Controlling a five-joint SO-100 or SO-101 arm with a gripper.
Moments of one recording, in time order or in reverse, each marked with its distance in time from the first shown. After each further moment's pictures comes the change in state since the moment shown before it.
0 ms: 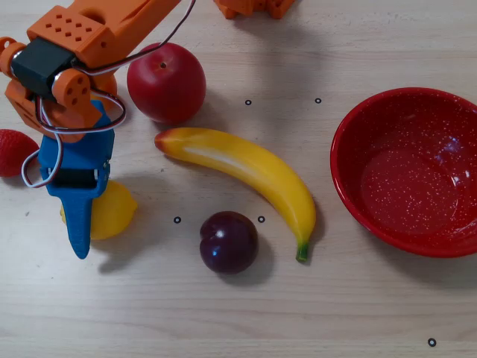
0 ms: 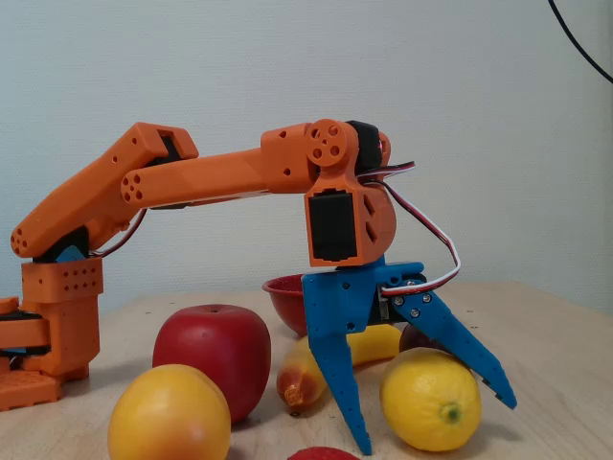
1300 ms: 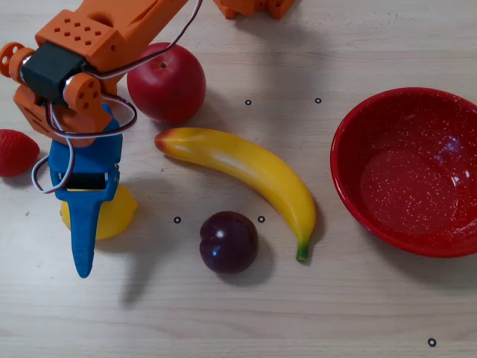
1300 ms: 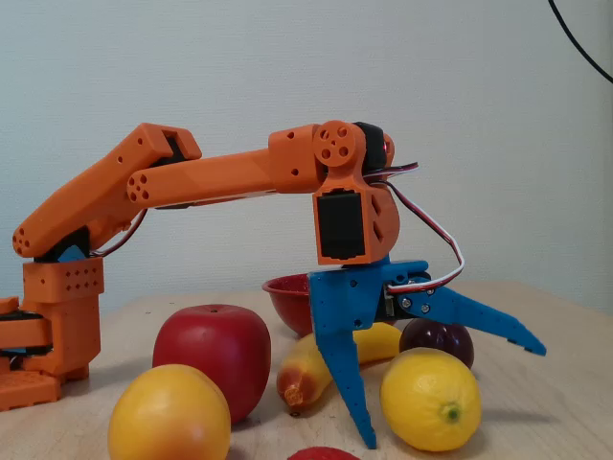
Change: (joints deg) arm 1.7 0.0 0.0 0.4 0.2
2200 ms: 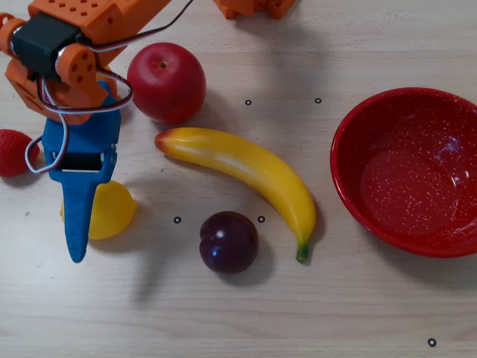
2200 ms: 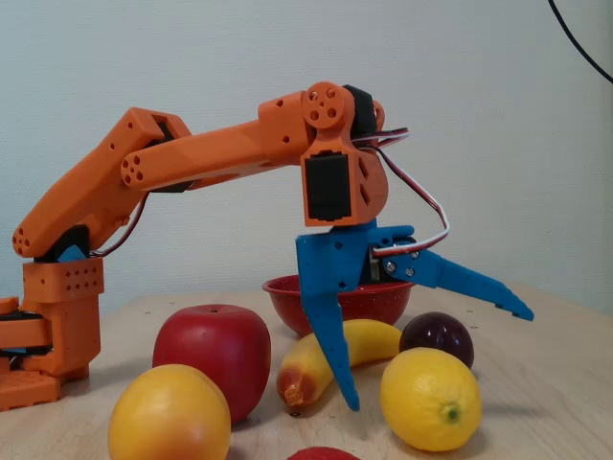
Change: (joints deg) arm 0.0 6.0 2.4 4.4 -1.1
